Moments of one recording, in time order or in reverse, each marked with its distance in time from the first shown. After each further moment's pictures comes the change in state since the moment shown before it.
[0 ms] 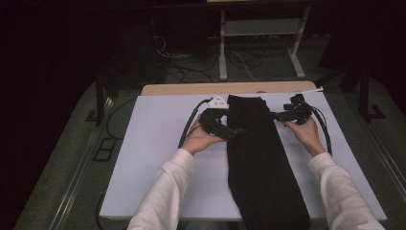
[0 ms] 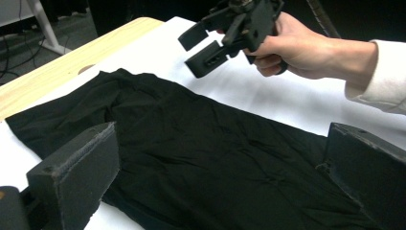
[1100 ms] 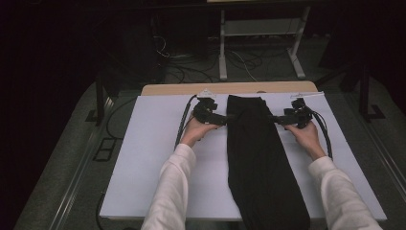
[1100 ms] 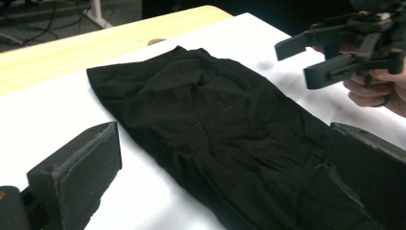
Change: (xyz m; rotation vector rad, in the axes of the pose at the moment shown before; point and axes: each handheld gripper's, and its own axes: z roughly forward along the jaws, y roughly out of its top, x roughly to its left) left arm 0.074 -0.032 0.027 -0.020 0.105 -0.253; right arm -0.006 -0.014 0.004 0.007 0.022 0.044
